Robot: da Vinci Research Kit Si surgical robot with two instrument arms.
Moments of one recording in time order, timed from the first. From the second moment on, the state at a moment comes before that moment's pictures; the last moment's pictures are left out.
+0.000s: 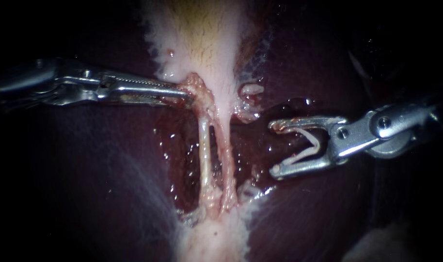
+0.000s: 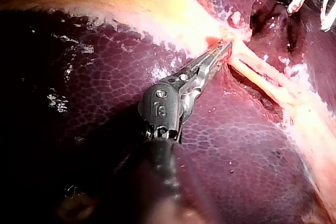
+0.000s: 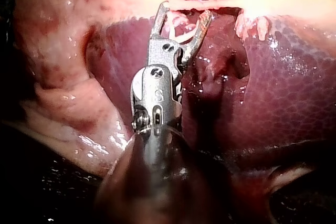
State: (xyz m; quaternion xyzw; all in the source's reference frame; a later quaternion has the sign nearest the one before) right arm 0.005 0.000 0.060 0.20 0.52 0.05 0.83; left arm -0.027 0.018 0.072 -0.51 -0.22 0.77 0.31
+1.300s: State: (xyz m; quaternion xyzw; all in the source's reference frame) right arm 0.008 -0.001 0.059 0.22 0.53 0.03 0.82; left arm -0.021 0.018 0.060 -0.52 -0.22 0.76 0.32
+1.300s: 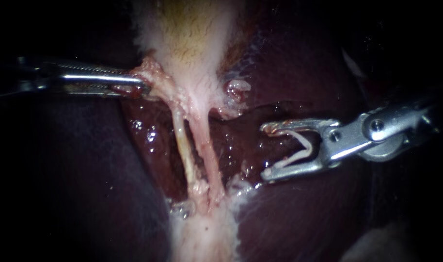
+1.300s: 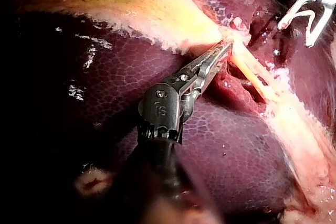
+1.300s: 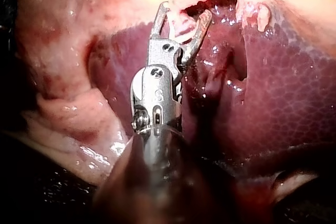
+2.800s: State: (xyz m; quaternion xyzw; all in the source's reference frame) right arm 0.019 -0.004 0.071 0.25 0.48 0.05 0.84; left arm -0.021 0.018 0.060 -0.52 -0.22 0.76 0.32
